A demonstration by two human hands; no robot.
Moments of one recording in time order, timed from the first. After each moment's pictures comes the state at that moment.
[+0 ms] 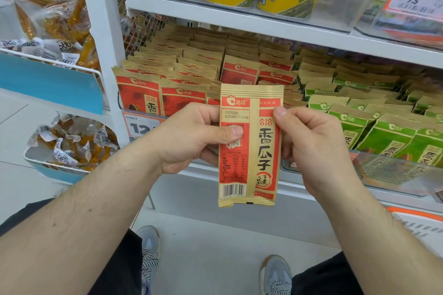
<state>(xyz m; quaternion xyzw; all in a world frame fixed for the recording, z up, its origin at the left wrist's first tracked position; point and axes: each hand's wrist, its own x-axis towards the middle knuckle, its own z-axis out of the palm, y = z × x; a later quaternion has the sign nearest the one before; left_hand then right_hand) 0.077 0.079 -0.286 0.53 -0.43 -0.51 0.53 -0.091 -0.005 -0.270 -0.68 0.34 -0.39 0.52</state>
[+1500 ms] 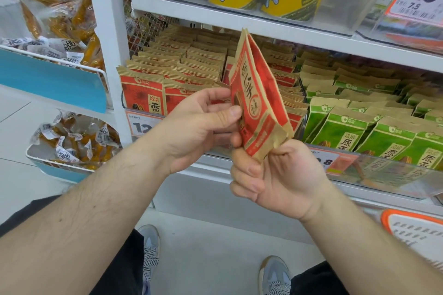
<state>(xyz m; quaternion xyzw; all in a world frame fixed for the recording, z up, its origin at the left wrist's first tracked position) 0.076 0.071 -0.289 0.40 -0.34 -0.52 0.68 -0.079 -0.001 -0.300 -0.37 0.03 -0.01 0.93</state>
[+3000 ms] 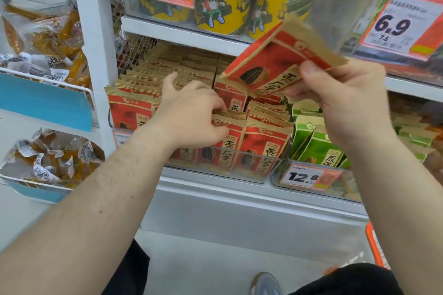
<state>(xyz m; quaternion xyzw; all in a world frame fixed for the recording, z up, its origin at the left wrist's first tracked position) 0.111 0.028 -0.268 0.75 -0.63 0.08 0.16 -0.089 -0.064 -0.207 -0.73 0.22 -0.48 0.43</state>
